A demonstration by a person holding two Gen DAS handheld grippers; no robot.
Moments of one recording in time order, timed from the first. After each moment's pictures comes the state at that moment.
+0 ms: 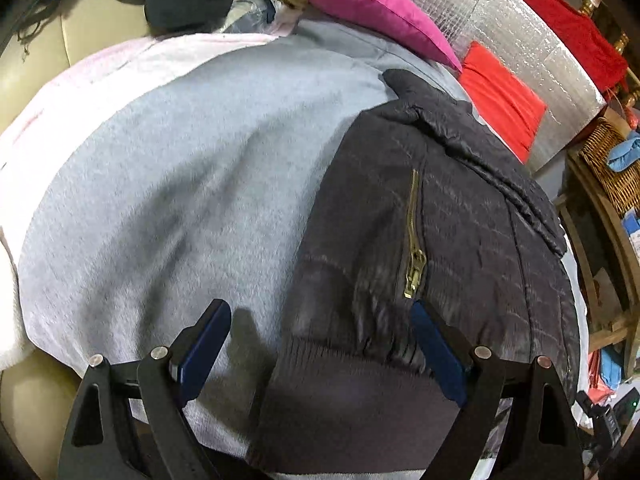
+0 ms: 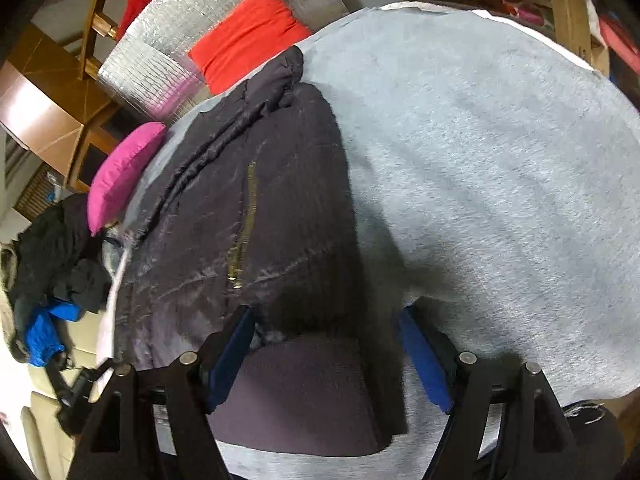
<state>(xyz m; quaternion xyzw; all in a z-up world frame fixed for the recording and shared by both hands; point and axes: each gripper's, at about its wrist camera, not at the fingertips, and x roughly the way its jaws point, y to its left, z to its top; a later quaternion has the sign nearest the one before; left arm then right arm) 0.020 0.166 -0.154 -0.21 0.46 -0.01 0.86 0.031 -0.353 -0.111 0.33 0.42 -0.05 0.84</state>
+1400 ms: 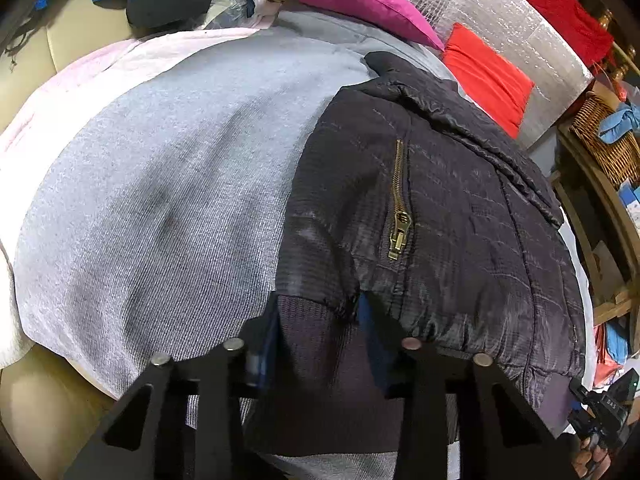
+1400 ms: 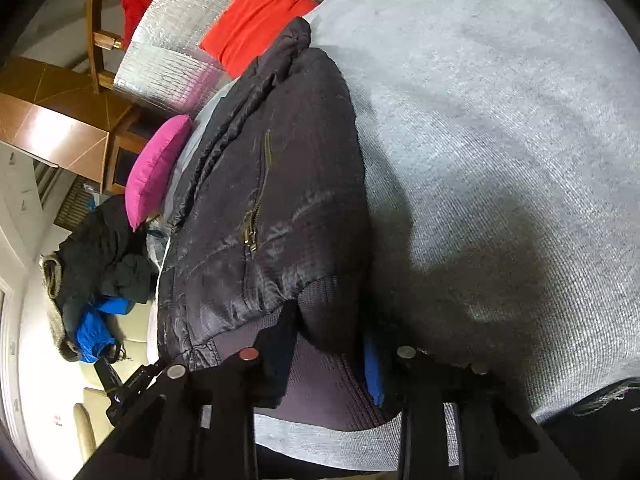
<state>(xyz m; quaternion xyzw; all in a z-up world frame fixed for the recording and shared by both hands) 0.010 0.155 -0.150 -0.19 0.47 -0.03 0.86 0.014 -0.363 -0.142 0.41 0.43 0.03 0.80</state>
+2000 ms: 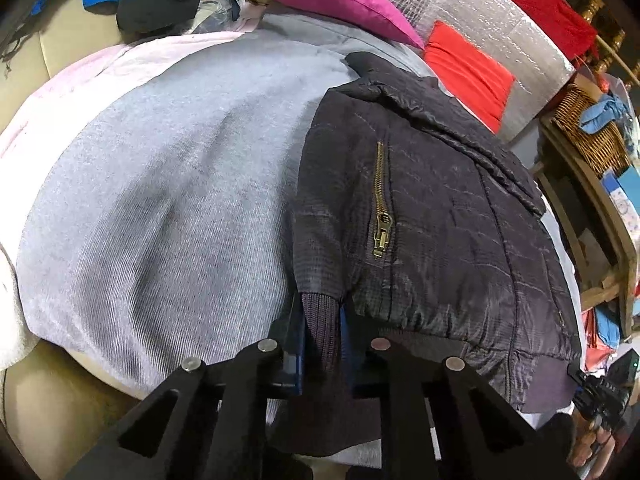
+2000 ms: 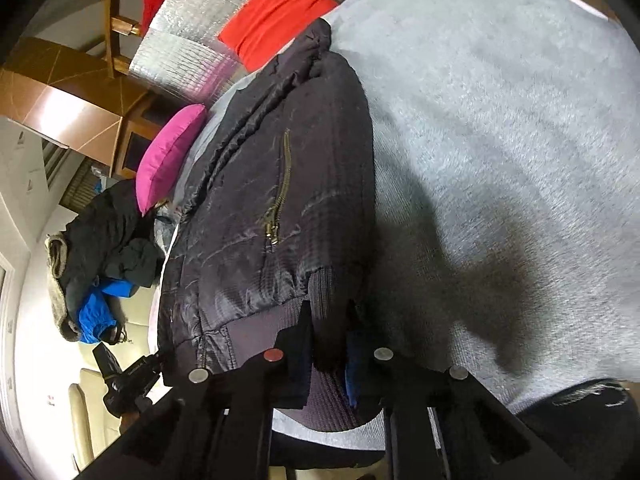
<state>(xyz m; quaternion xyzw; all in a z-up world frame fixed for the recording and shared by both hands) -0.001 0.162 -0.134 -0.19 0.47 -0.06 0.86 0.005 -0.364 -0.119 0.38 0.44 0.05 0.81</state>
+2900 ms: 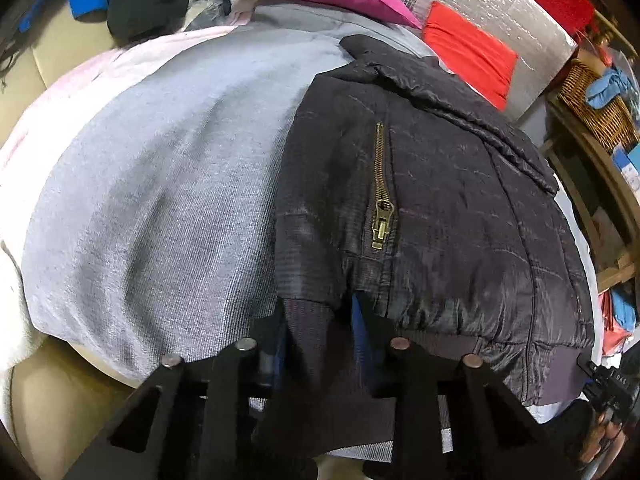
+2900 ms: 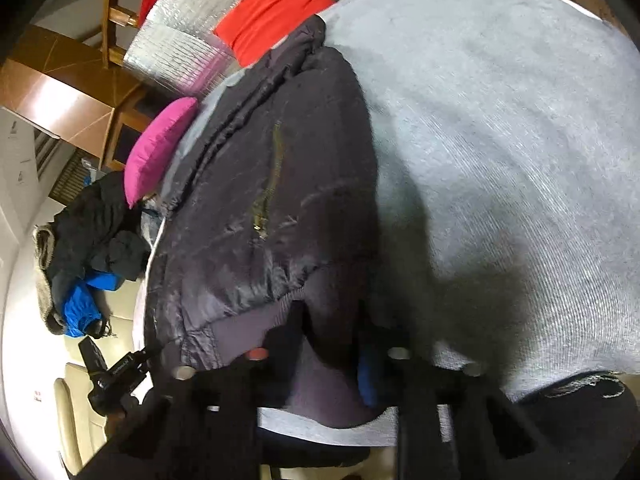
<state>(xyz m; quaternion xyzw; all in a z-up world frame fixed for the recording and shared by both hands) 0.018 0.139 -0.142 -0.14 0.49 -0.05 0.86 0.004 -0.364 -0.133 0.37 0.45 0.03 0.81</state>
